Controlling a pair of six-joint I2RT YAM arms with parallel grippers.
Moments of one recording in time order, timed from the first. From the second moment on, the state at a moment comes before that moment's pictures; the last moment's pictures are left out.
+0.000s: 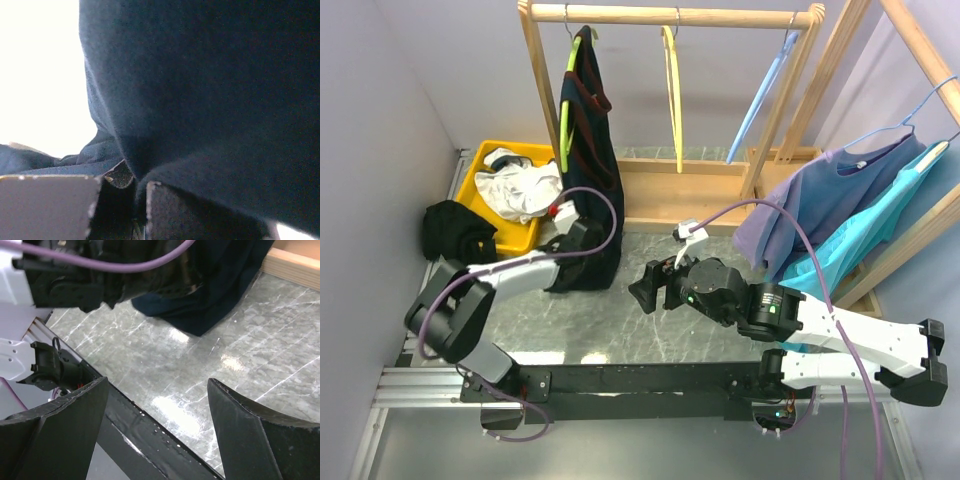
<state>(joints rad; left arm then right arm) -0.62 1.52 0.77 -0.05 -0.46 -0.88 1.23 0.95 0.96 -0.42 0.41 0.60</state>
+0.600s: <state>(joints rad) -0.52 1.80 1.52 -0.03 -0.36 -0.69 1.23 0.92 1.00 -0.47 0.49 0.57</state>
